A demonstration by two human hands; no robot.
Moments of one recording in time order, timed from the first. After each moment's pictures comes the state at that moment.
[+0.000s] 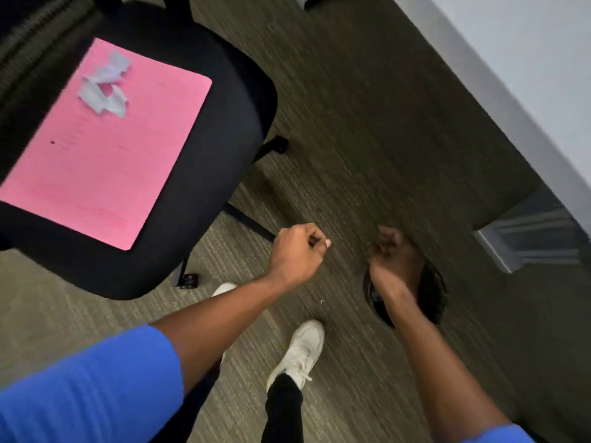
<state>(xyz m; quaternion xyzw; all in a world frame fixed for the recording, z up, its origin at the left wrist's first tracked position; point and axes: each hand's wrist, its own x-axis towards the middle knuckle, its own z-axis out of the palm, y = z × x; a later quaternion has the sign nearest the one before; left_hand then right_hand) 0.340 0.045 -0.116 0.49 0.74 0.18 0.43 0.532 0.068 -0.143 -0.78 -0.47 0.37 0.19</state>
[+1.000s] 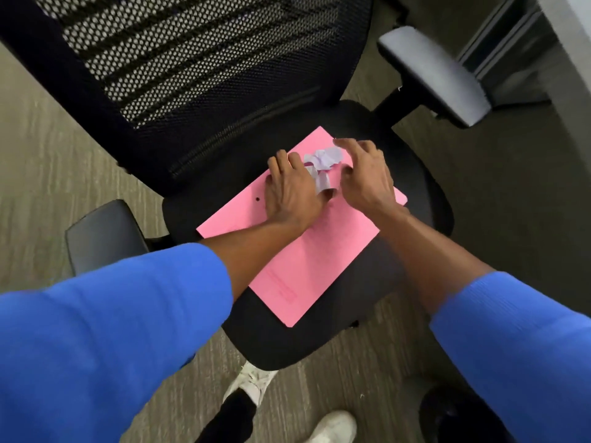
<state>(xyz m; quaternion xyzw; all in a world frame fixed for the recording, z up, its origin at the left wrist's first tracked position) -0.037 0.135 -0.048 0.37 0.91 0.15 0.09 0.057 0.236 -0.019 -0.43 -0.87 0.25 0.05</state>
